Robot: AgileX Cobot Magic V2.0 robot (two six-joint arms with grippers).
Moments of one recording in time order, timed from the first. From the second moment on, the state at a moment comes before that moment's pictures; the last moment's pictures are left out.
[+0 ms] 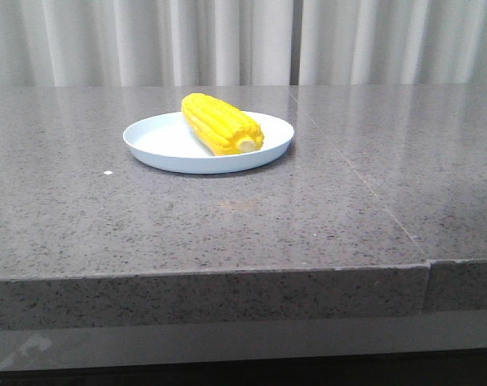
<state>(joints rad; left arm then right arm) -0.43 0.56 -0.89 0.02 0.90 0.04 0.55 1.02 -1.15 -0.04 0.90 0.09</state>
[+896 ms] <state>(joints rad) -0.43 0.56 -0.89 0.02 0.90 0.04 0.55 0.50 -0.90 -0.03 0.95 0.09</state>
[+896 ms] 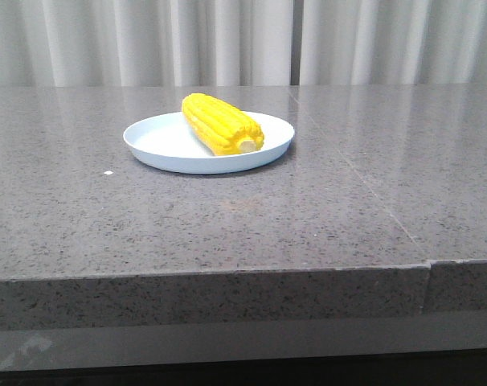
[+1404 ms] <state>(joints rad) -0.43 0.56 -0.89 0.02 0.90 0.04 0.55 0.50 -0.90 -0.03 0.95 0.09</state>
